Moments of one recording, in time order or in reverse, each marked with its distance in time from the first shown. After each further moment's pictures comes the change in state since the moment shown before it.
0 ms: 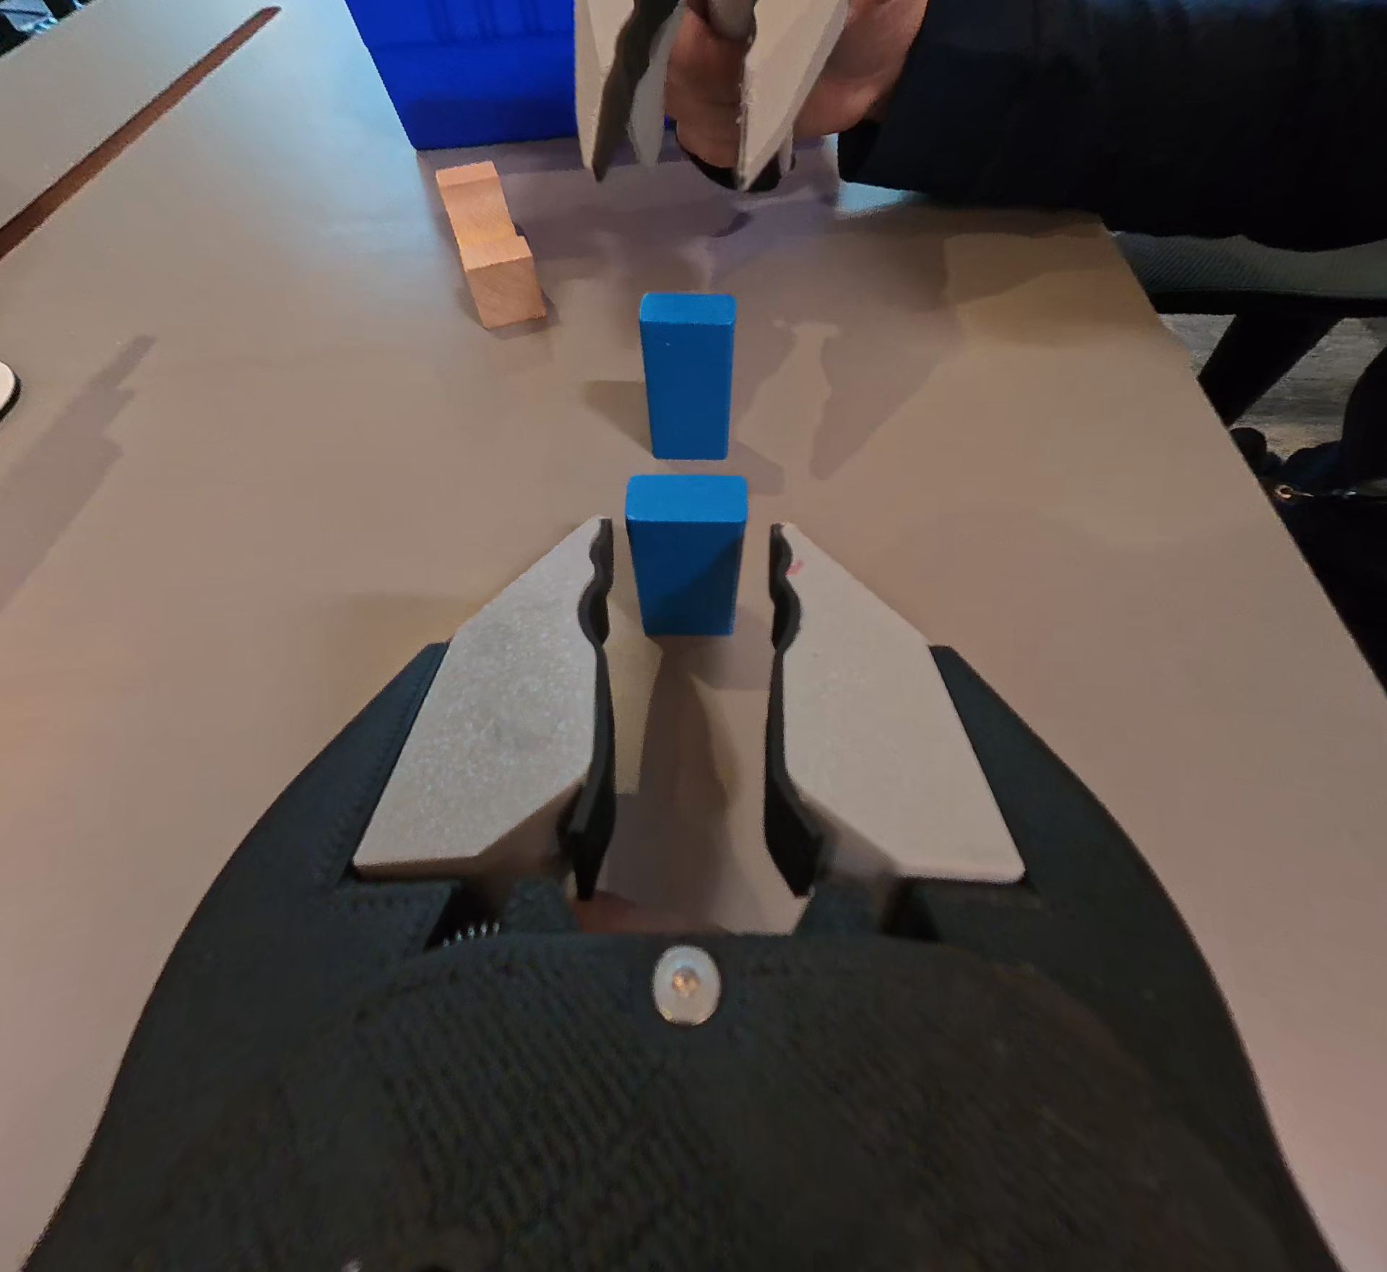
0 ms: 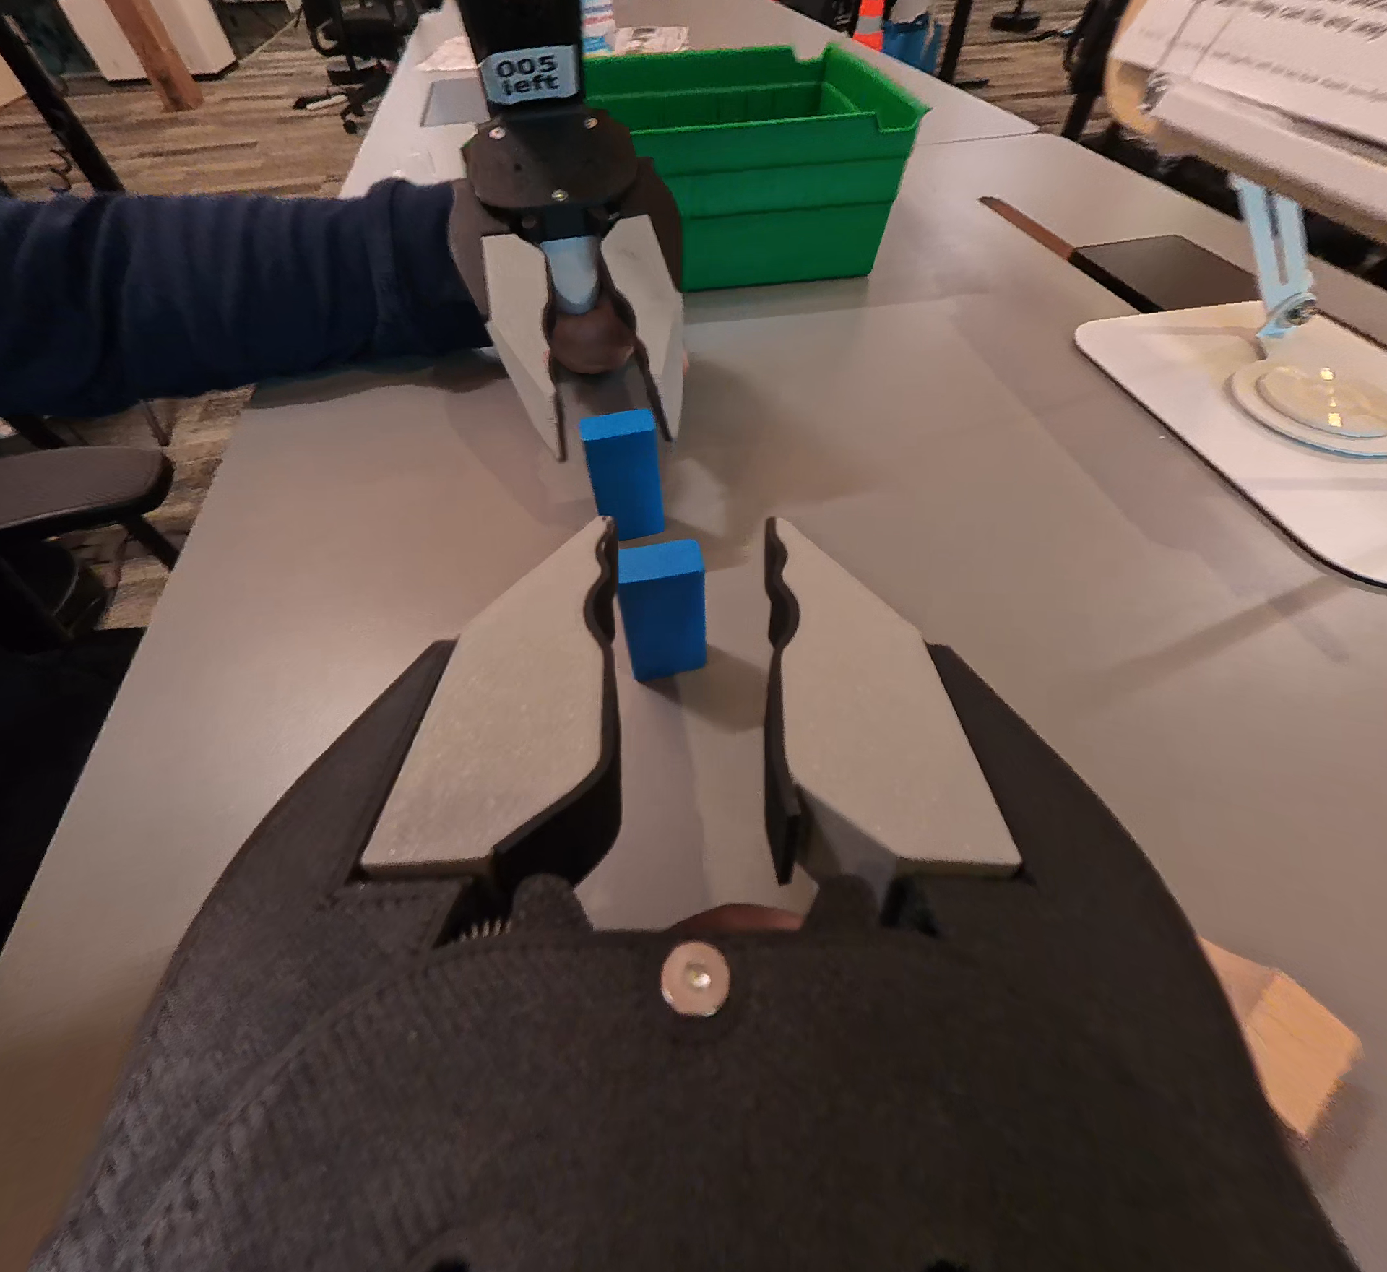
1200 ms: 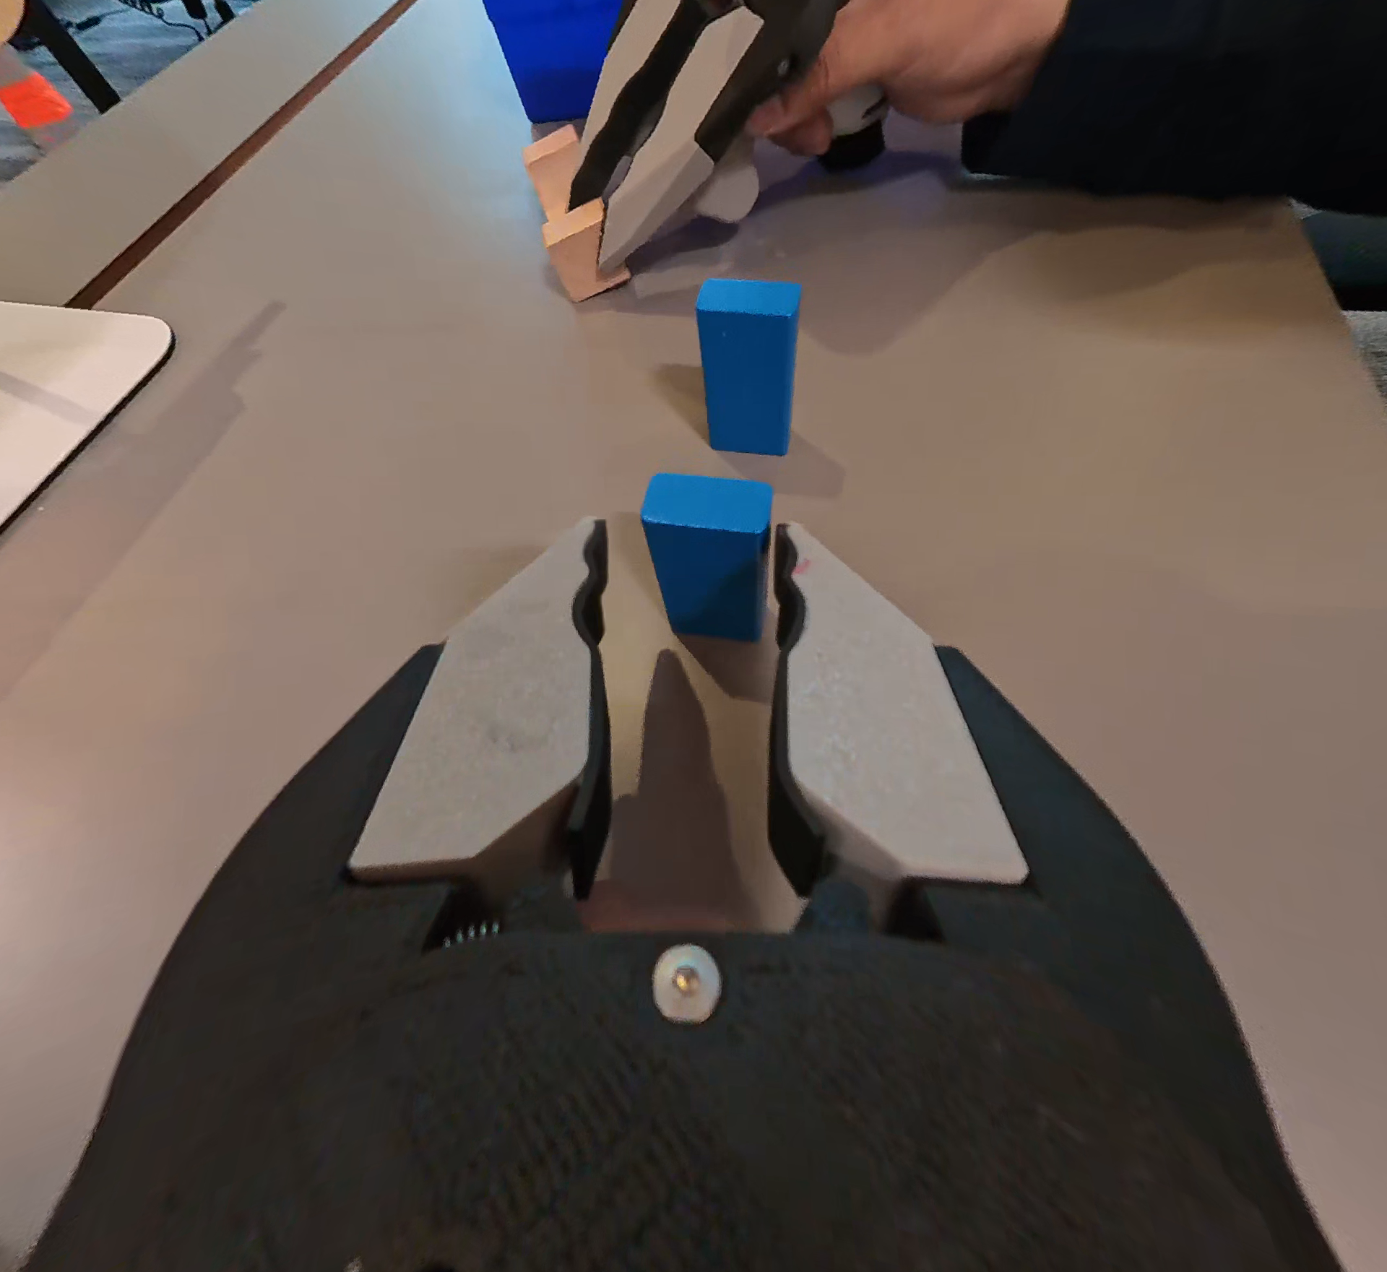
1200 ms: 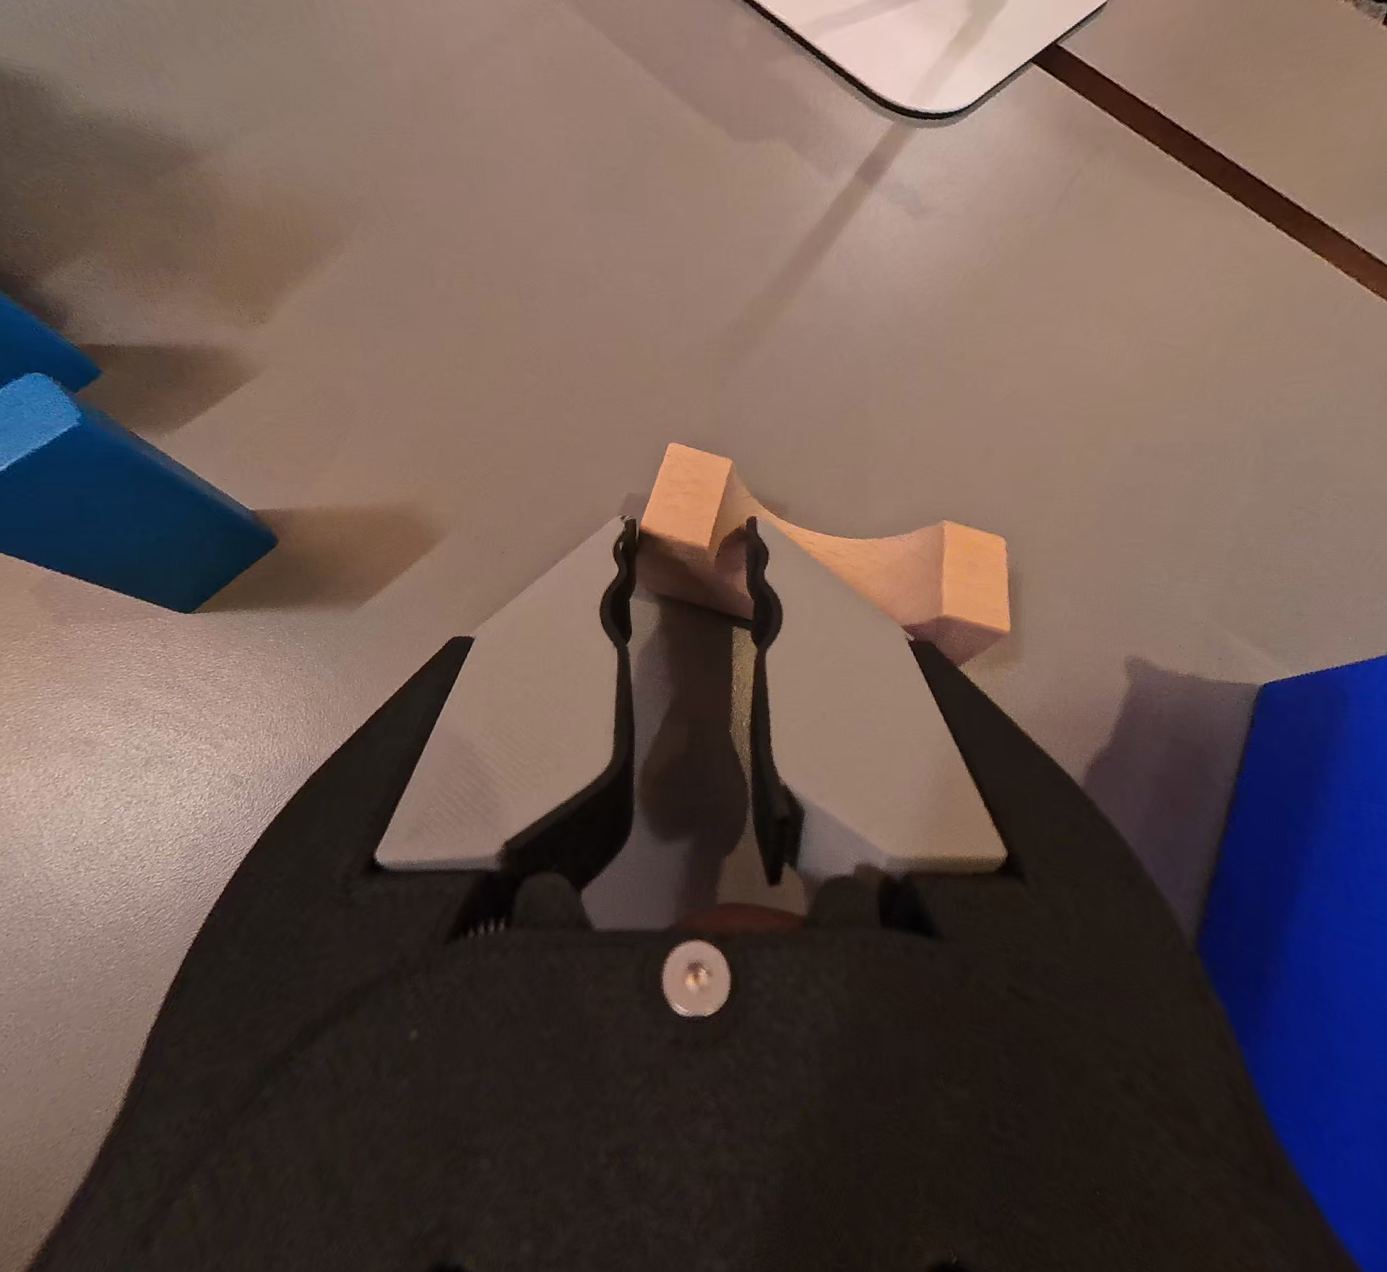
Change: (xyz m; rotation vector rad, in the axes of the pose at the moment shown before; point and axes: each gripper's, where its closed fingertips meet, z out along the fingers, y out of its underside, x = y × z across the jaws) left arm -0.008 0.004 0.006 -0.046 -0.193 0.003; right arm 0.101 0.085 -0.029 -0.389 0.600 0.184
